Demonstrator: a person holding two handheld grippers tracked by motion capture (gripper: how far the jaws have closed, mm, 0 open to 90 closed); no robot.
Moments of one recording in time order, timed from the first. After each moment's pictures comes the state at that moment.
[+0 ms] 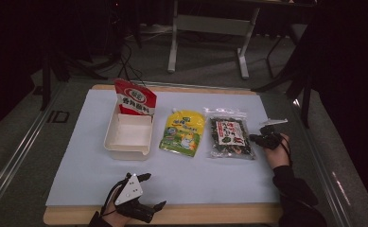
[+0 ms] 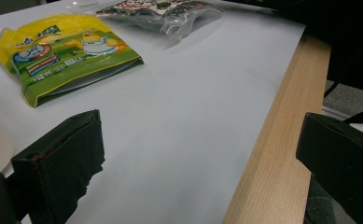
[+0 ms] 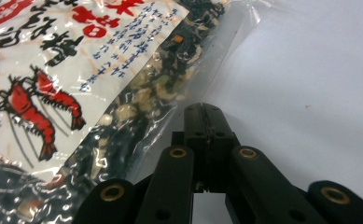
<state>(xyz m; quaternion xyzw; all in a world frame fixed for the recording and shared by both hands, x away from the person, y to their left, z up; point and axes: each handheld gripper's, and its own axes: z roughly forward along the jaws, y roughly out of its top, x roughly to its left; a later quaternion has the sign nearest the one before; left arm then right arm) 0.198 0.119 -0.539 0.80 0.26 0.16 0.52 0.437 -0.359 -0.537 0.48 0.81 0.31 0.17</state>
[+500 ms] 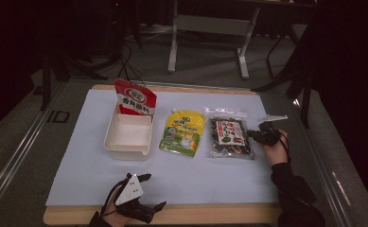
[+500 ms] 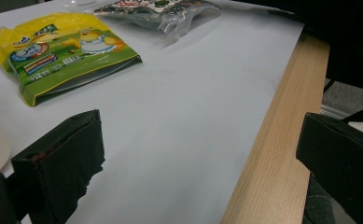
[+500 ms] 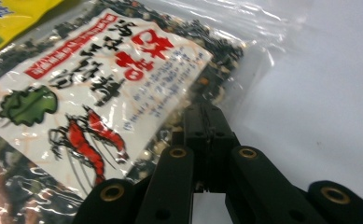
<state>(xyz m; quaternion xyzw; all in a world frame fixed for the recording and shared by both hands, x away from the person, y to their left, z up) 0.198 0.119 -0.539 0.80 0.26 0.15 0.52 0.438 -0.346 -0.519 0.46 0.80 0.34 0.17</state>
